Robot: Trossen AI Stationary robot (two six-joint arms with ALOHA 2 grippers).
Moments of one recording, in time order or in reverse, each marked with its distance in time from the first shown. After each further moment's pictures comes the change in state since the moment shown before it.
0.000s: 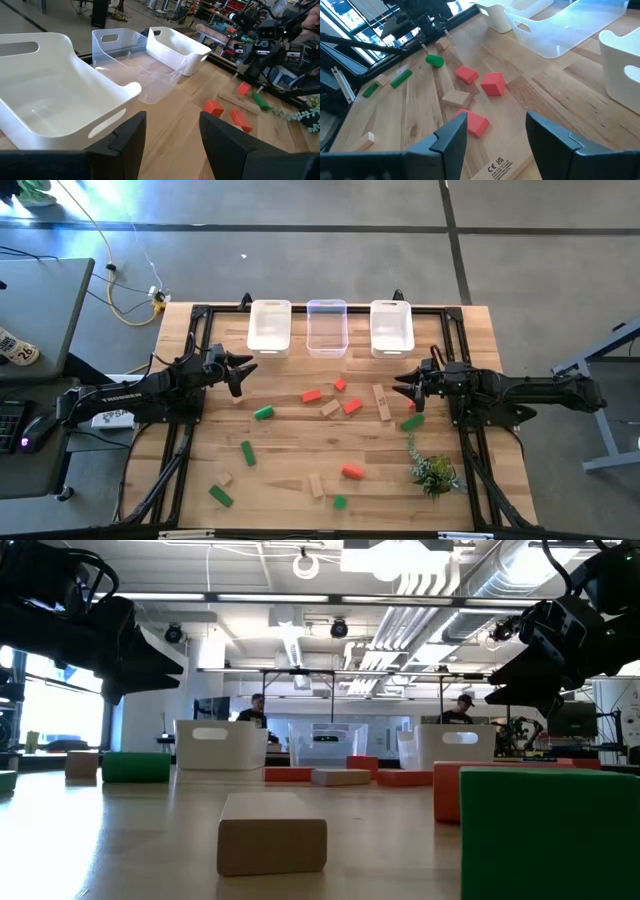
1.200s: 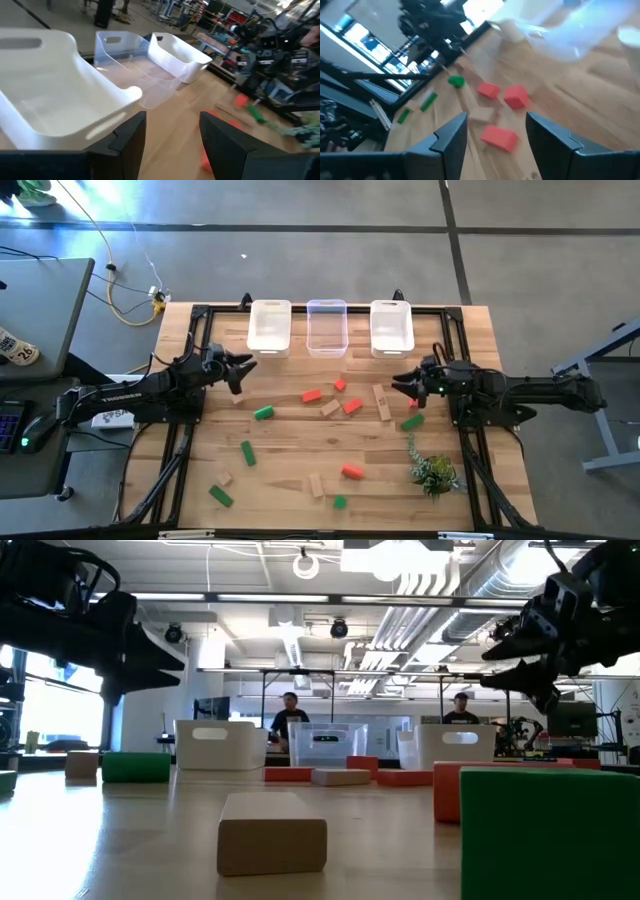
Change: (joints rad) left arm 0.000 0.000 0.000 0.022 -0.010 -0.087; right arm 0.000 0.000 0.000 0.122 -0.036 0.162
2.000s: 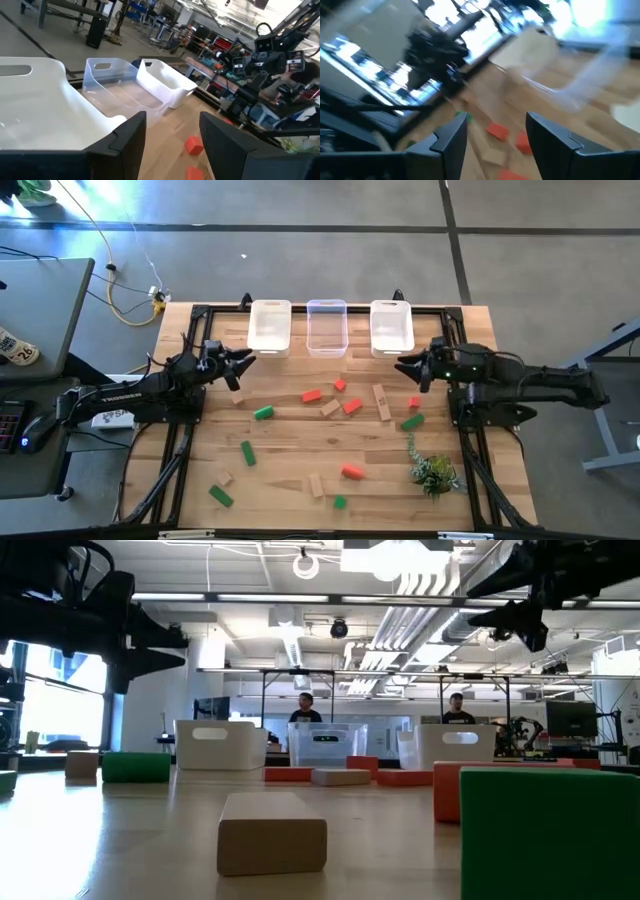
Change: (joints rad) left arm 0.000 0.000 0.000 0.135 -0.015 -0.010; right arm 0.000 0.120 0.381 -0.307 0.117 0.018
